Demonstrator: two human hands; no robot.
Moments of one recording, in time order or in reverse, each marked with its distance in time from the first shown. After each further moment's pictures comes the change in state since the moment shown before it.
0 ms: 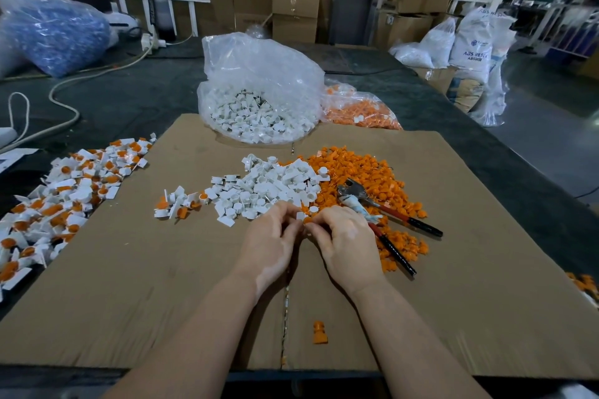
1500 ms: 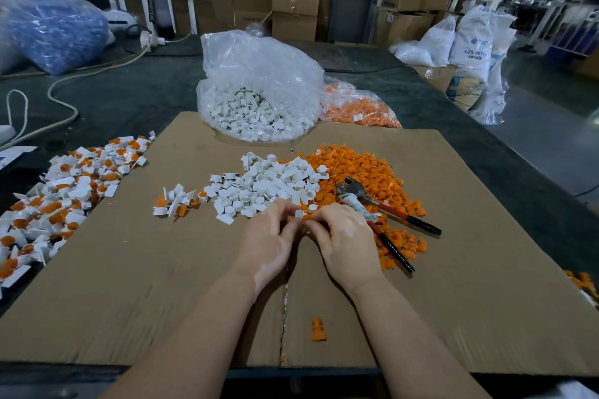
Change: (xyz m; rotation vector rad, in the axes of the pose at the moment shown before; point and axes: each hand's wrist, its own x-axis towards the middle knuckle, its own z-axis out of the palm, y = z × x) left_hand 0.000 -0.001 0.001 -0.032 -0.001 -0.007; right_hand 0.000 0.000 0.000 0.016 0.012 -0.004
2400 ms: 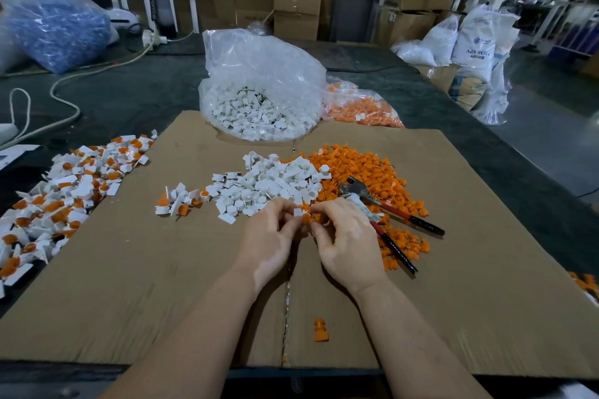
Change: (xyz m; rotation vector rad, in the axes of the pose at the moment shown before) left_hand 0.003 -0.002 0.002 -0.155 0.025 -0.149; right_hand -0.001 0.001 0.001 0.050 0.100 -0.076
